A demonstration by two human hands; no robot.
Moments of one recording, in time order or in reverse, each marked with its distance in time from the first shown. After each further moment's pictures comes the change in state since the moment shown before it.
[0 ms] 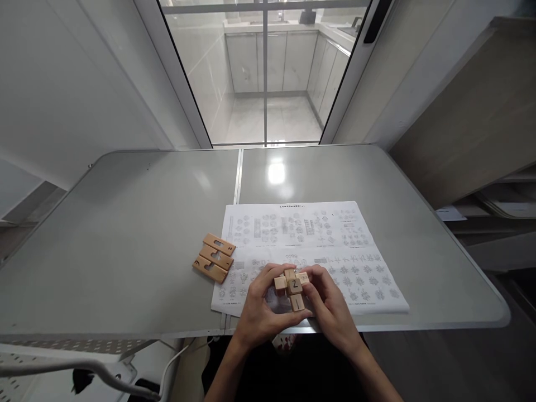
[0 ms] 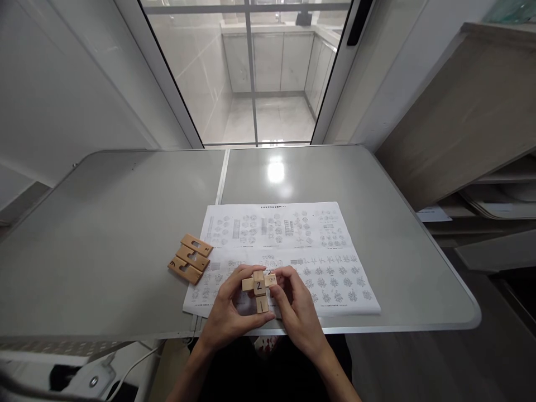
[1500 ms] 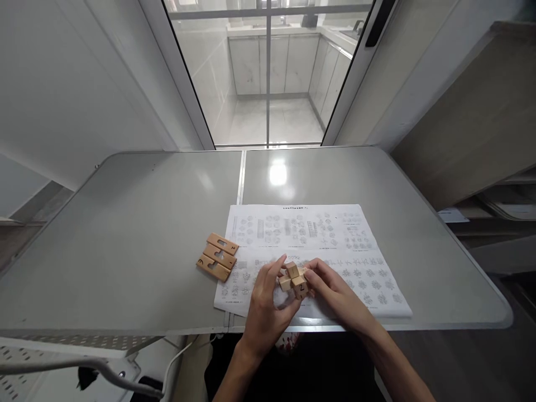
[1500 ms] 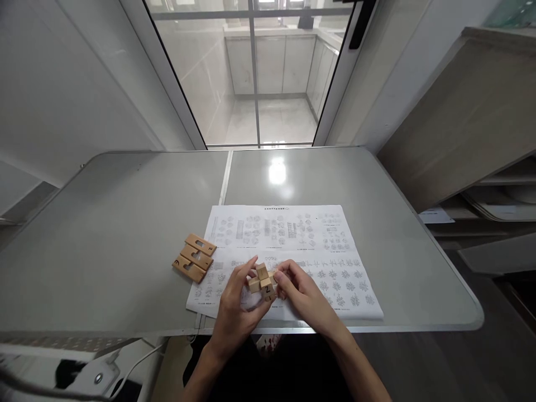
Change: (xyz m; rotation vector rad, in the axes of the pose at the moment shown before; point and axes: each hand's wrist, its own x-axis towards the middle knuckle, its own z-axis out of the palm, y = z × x) left_hand -0.013 -0.021 0.016 0.390 0.200 0.139; right_hand 0.028 -0.030 -0.021 0.112 -0.265 0.251
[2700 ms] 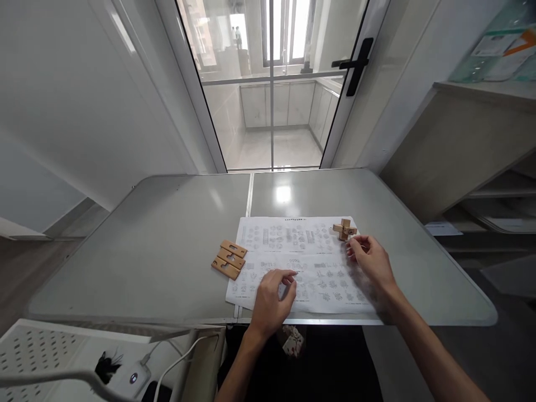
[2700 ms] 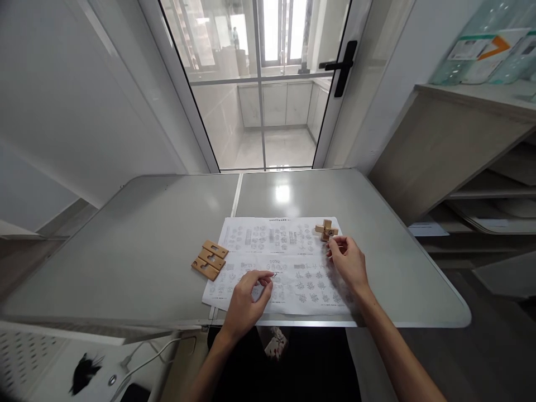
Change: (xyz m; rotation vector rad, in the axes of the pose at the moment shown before) left_hand 0.001 0.012 -0.004 0.023 -0.063 -0.039; right_hand 0.031 0.030 -0.111 -0.226 0.753 -0.143
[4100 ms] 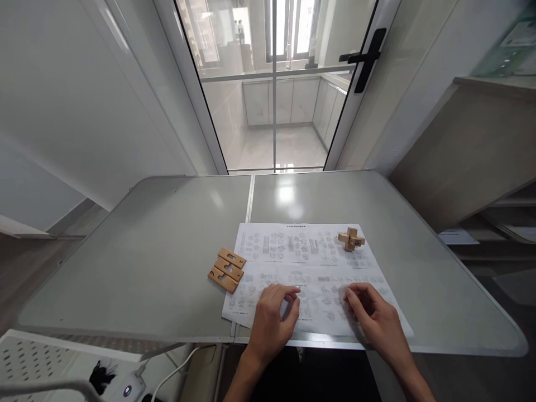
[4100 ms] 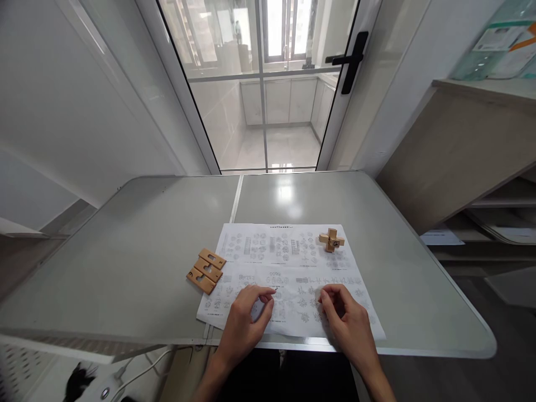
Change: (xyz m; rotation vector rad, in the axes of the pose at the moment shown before) left_hand 0.002 0.001 -0.002 0.048 -0.021 -0.003; right_hand -0.094 0.001 -0.005 -0.192 -0.236 -0.069
